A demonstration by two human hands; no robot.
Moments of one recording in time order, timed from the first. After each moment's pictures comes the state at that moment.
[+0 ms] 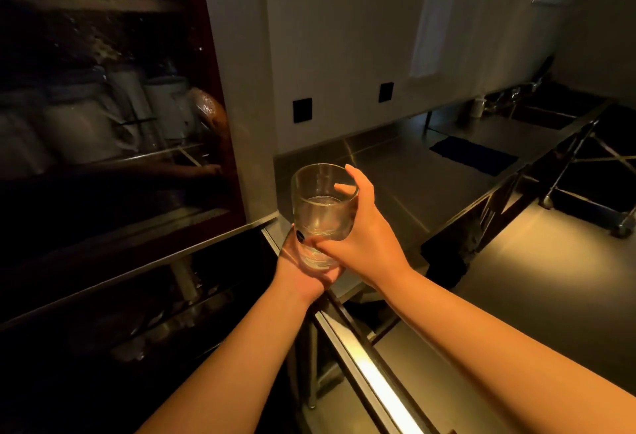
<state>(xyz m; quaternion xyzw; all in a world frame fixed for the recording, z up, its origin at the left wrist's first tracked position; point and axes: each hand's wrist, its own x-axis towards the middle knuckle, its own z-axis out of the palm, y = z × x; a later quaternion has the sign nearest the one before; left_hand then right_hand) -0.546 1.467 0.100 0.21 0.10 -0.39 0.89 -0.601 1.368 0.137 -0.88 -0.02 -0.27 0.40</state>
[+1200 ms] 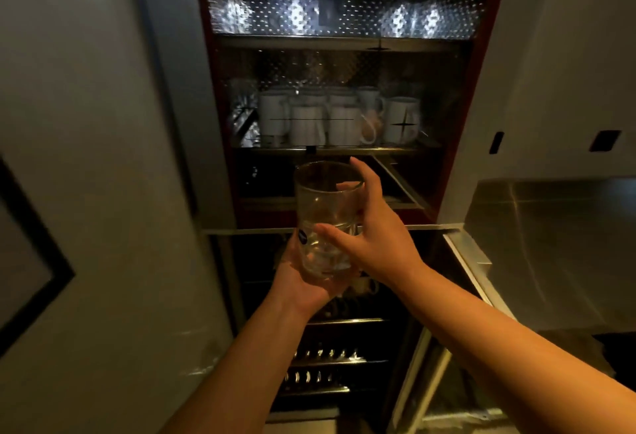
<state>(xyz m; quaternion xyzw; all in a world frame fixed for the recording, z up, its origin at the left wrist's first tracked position) -0.651 1.742 0.132 0.23 0.06 -0.14 0.96 -0.634 1.615 0.187 -0.84 -0.30 -0.19 0.42</state>
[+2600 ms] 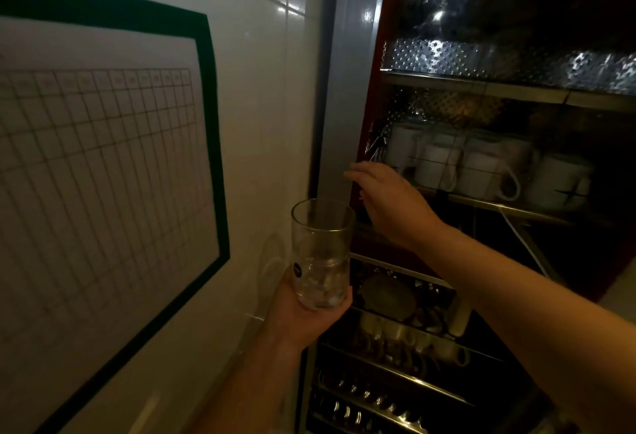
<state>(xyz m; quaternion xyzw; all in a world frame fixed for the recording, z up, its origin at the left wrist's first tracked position) -0.699 1.859 0.121 0.04 0.15 0.01 0.99 -0.552 1.760 0.236 -0.78 -0.55 -0.27 0.13</state>
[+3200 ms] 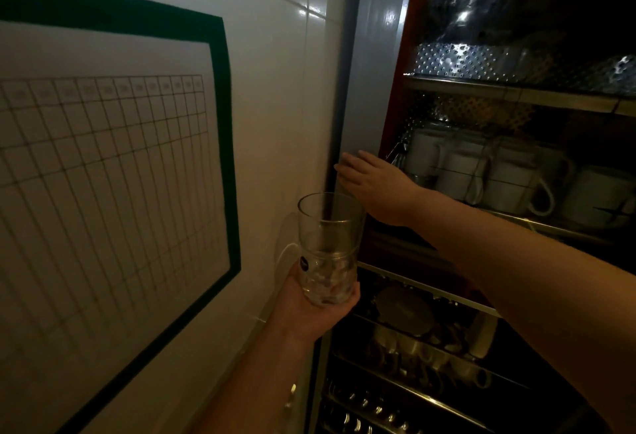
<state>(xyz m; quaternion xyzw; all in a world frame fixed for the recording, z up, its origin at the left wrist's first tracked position) -0.689 1.876 0.135 0.03 0.14 0.03 0.99 -0.511 1.822 0.254 -0.69 -0.56 -0.34 -0.31</state>
